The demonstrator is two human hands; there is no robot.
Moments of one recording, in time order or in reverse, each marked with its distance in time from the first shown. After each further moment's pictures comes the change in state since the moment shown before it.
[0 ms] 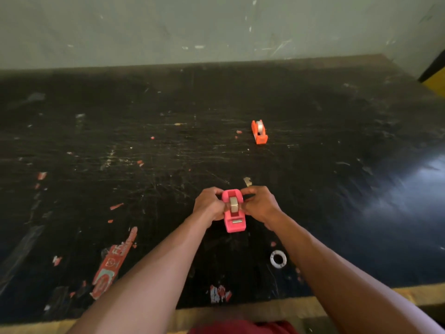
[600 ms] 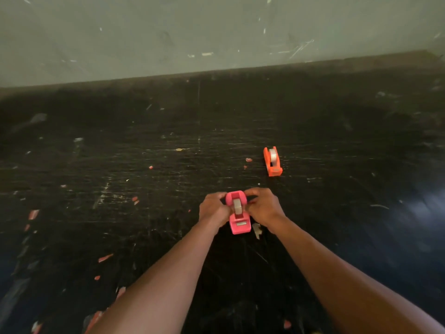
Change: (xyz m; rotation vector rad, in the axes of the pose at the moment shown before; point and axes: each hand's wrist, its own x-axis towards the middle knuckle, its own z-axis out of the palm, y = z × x) left_hand 0.107 0.087 -0.005 -0.002 0.099 -0.018; right_hand 0.130 -0.056 -0.041 -0.043 -0.045 -0.060
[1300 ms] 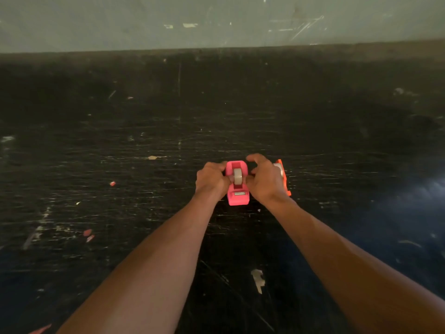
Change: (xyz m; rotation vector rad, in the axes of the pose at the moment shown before) left_hand 0.151 0.075 0.011 0.131 -0.052 0.177; right_hand 0.144 -0.028 -0.030 -0.168 0.235 -0.064
